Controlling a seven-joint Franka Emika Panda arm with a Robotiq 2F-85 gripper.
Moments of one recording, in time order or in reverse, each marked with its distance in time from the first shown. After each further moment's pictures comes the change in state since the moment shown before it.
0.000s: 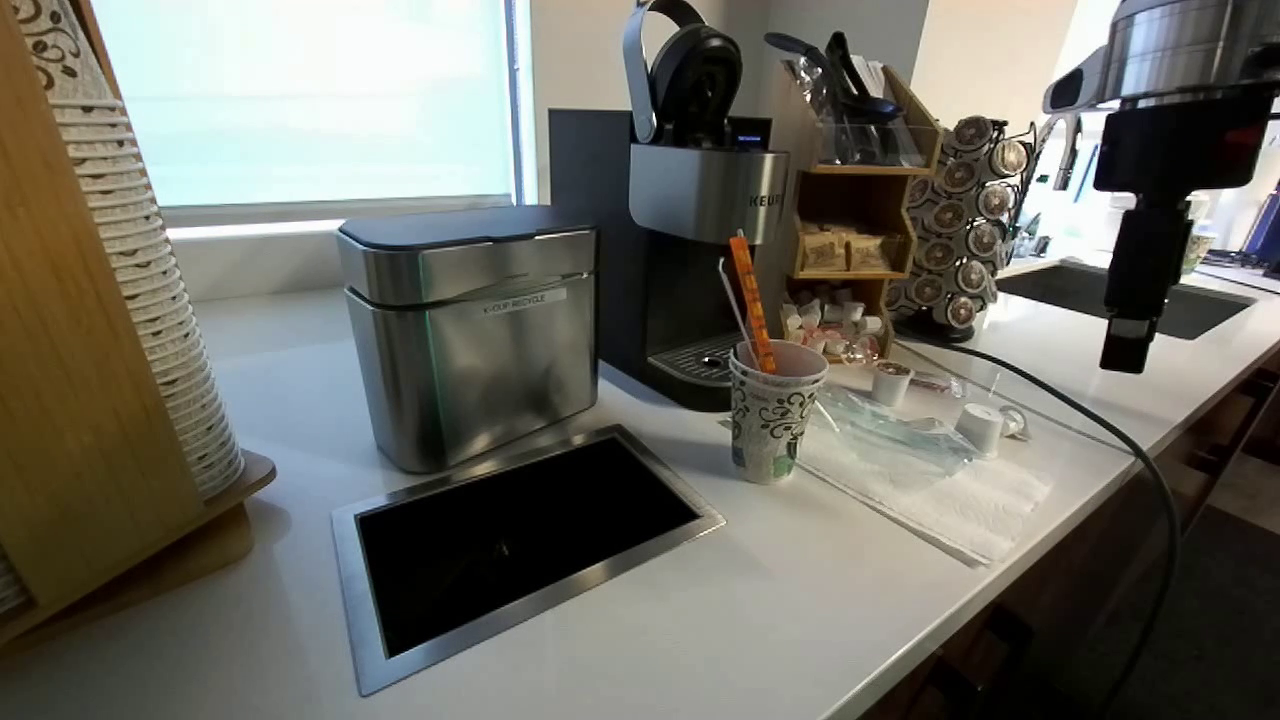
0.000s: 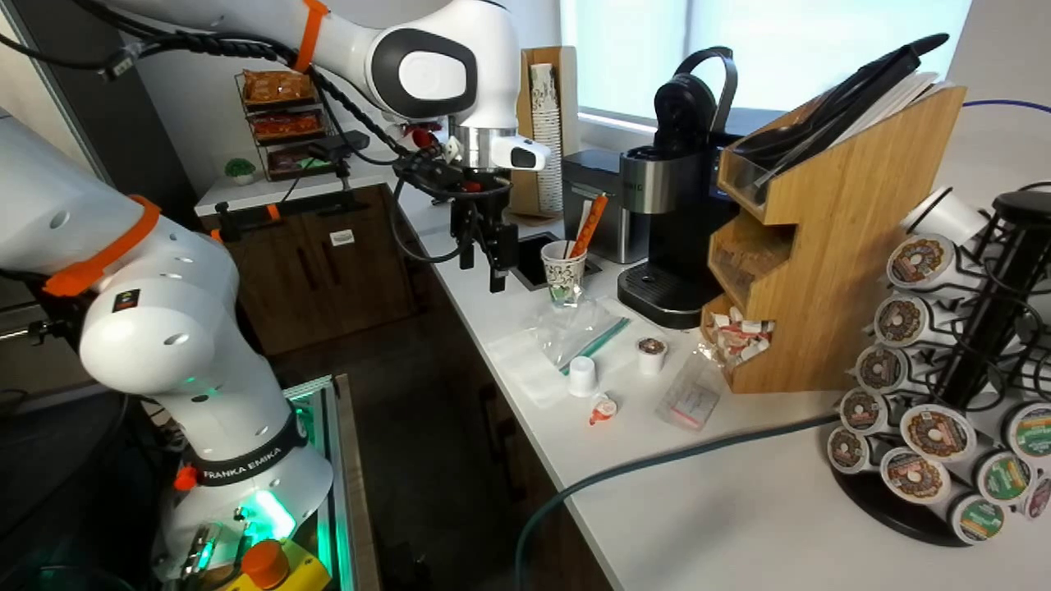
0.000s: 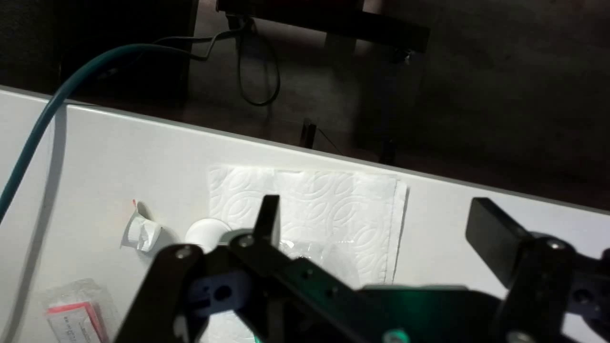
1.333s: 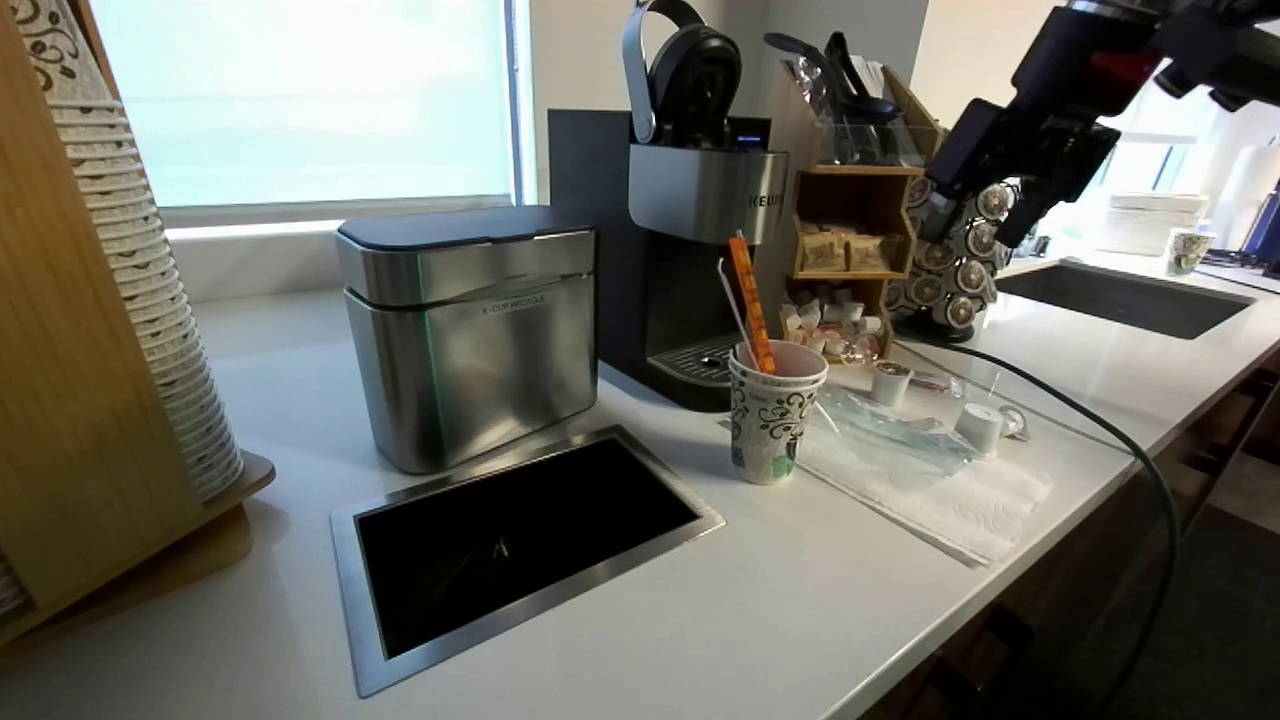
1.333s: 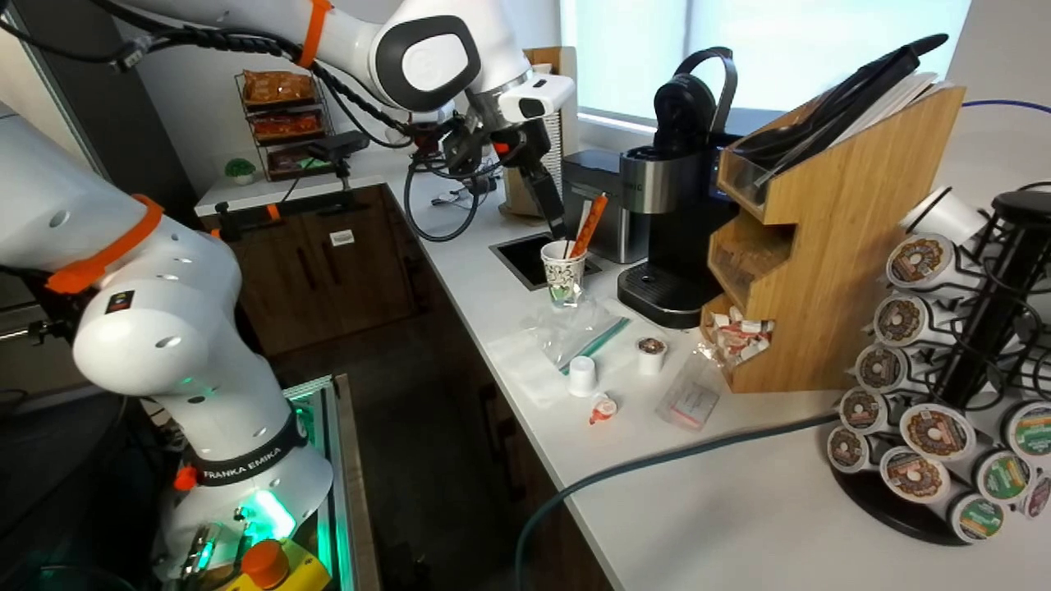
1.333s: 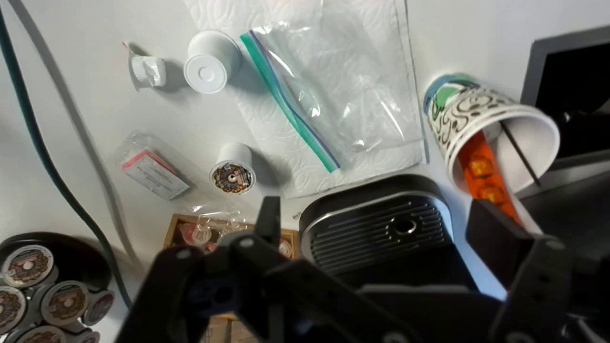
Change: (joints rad) arm -0.049 0.018 0.056 0.031 0.013 0.456 0.420
